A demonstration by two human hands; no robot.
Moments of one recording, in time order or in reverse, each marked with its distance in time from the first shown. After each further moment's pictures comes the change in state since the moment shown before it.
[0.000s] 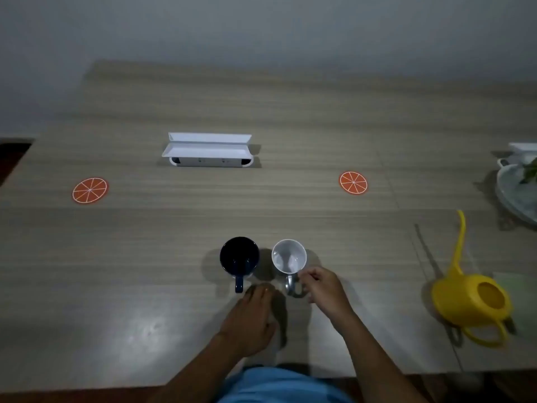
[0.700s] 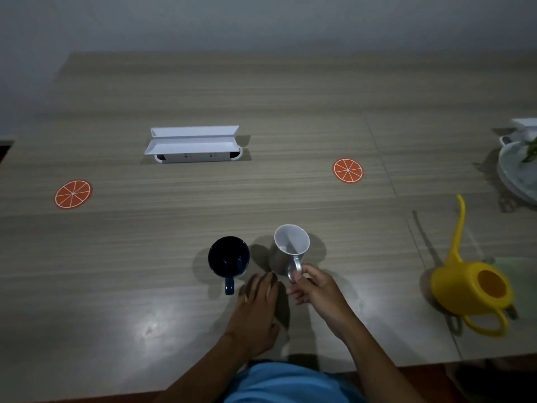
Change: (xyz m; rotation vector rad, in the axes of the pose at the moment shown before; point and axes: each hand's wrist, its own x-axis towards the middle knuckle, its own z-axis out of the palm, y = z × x) left_hand 0.025 0.014 0.021 0.252 -0.086 -0.058; right_hand -0.004 0.011 -0.013 0.266 -0.209 -0.027
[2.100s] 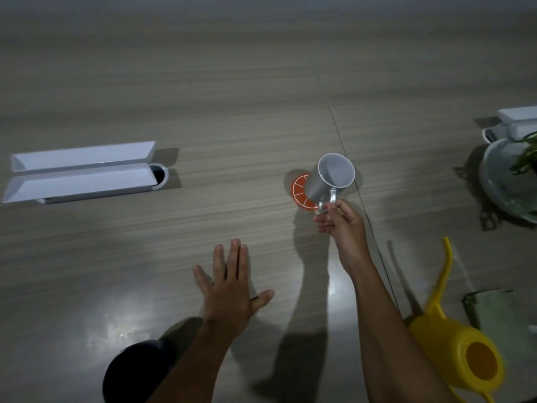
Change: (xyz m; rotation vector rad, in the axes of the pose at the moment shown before) left_hand 0.216 0.001 -0.037 0.020 0.066 -0.190; right_hand 0.211 -0.097 -0.173 0.210 0.445 -0.201
